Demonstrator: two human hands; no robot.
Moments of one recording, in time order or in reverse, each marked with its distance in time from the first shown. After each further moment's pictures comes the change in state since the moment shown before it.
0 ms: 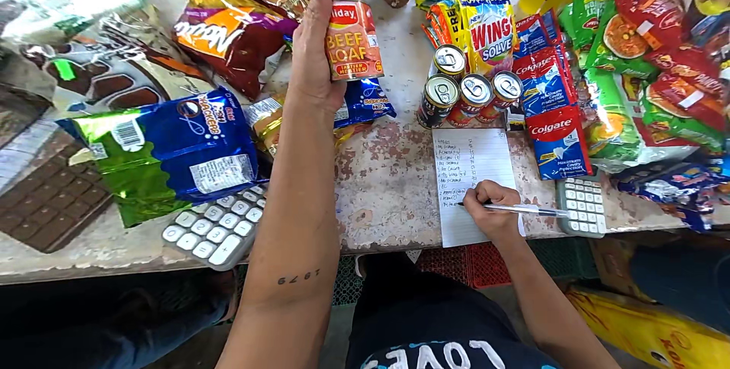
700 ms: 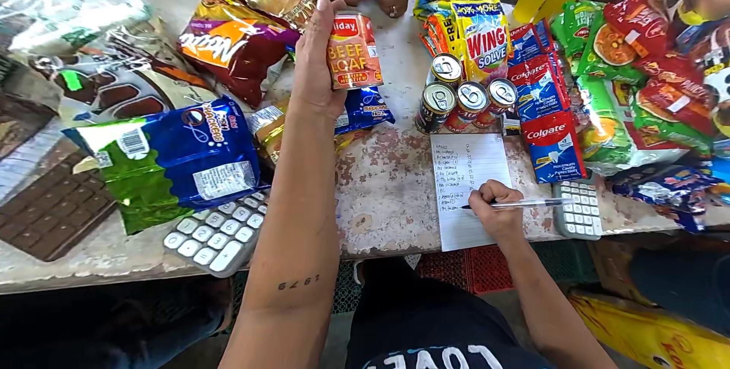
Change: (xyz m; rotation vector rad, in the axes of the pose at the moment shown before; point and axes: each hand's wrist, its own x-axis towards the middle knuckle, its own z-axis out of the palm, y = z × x) left_hand 0.000 -0.001 -0.001 -0.001 0.009 -0.023; right_hand 0.008 -0.002 -0.012 -0.014 0.025 0.093
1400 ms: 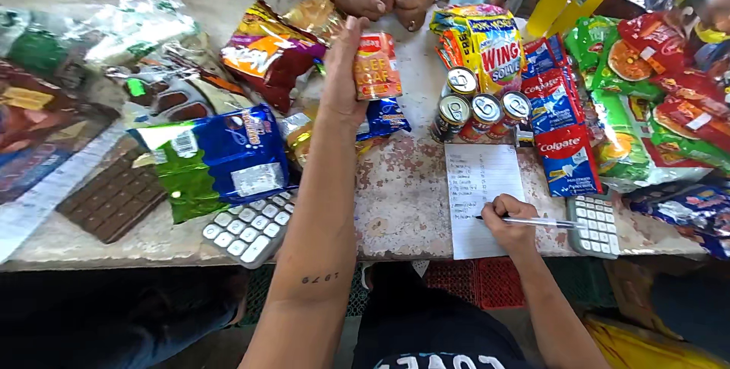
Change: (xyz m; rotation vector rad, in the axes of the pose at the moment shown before) left_hand -0.001 0.002 0.001 0.007 0.030 0.018; right_hand 0.001 0.021 -0.007 -0.082 -0.008 -0.068
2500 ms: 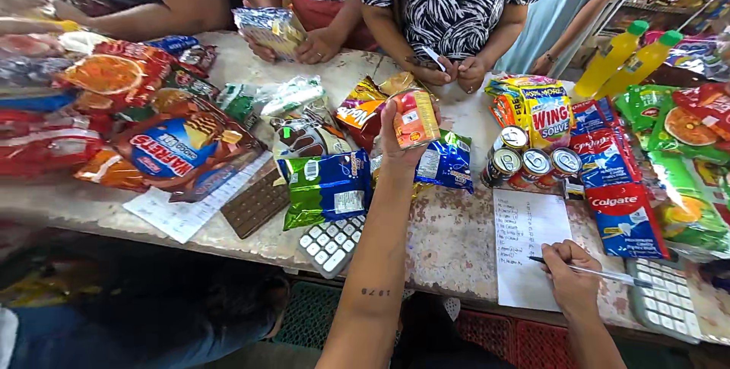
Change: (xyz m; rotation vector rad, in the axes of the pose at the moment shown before) left_hand 0.000 -0.001 -0.031 -0.776 -0.237 0.077; right_hand -0.008 0.030 -0.012 0.294 0.066 0.210
